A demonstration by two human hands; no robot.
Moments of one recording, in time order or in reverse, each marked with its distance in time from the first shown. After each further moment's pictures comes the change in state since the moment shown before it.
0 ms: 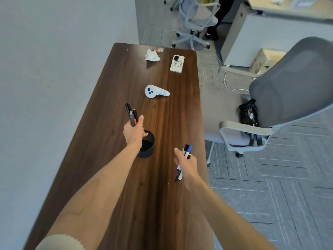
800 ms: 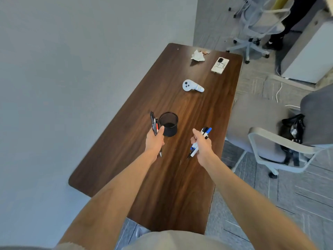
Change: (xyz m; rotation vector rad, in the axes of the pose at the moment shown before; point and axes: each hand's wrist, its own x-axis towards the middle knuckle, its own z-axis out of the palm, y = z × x) left_hand -0.154 -0.027 -0.052 0.076 0.064 -0.052; right_hand -0.010 -0.013 -0.029 0.096 -0.224 0.093
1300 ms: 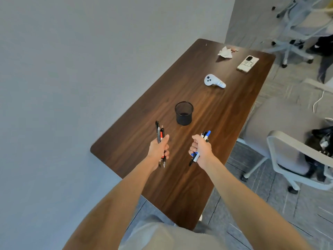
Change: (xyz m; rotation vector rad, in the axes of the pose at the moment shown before) left_hand -0.095 -0.042 -0.028 -0.222 -0.012 -0.220; right_hand -0.034 0.039 -0.021 -0.078 -0.200 0.234
